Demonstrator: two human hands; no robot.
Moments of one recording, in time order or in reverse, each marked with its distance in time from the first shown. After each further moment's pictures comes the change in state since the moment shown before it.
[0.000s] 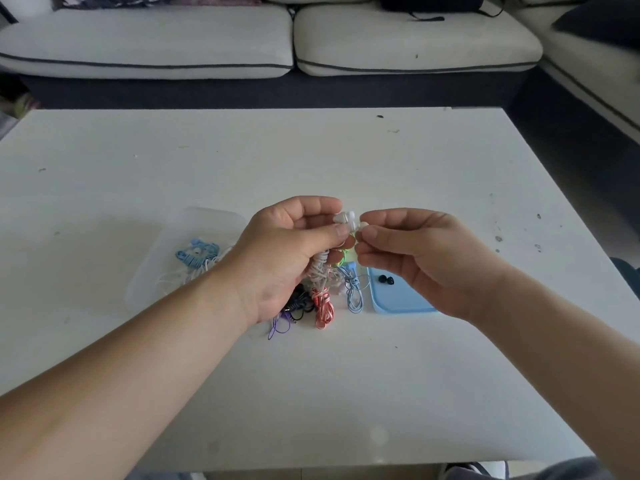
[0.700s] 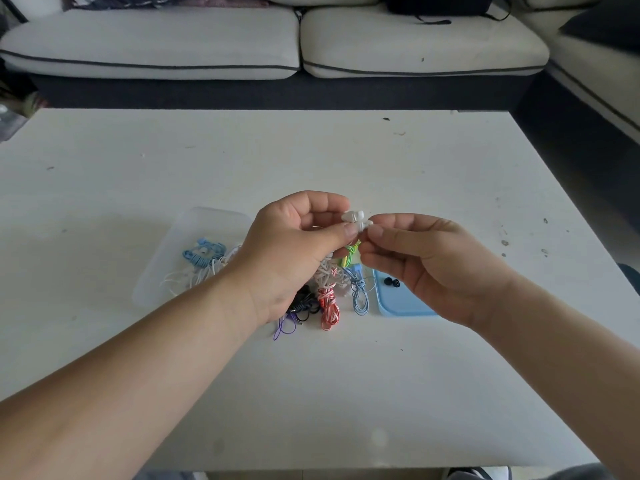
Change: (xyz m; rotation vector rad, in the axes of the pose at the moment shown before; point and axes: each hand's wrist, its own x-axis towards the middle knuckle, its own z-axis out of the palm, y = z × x) left_hand 0.000 -0.001 0.000 0.135 0.047 0.137; right_hand 0.004 0.005 -0.001 0.073 -0.052 0.019
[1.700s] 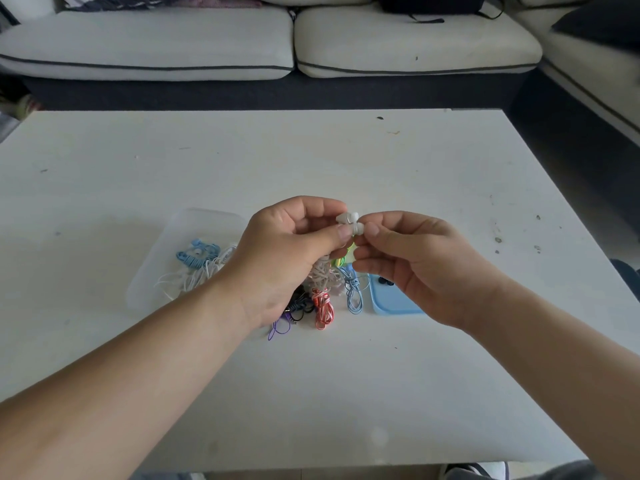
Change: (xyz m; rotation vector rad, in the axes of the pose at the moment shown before) left_hand -0.005 0.000 0.002 -0.050 -0.020 -0.020; right_hand -0.004 0.005 0.003 -0.073 0.013 -0.065
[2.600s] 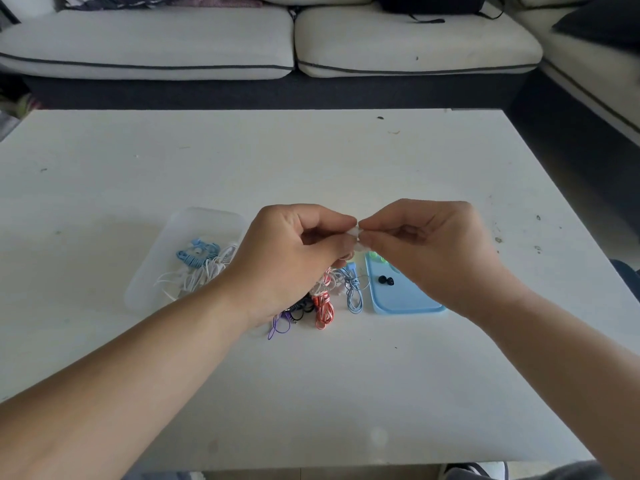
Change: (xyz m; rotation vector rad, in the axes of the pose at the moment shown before) left_hand -0.007 0.003 -0.003 0.377 -0.022 0.115; right_hand -0.011 -0.009 -0.002 -0.734 0.134 -0.430
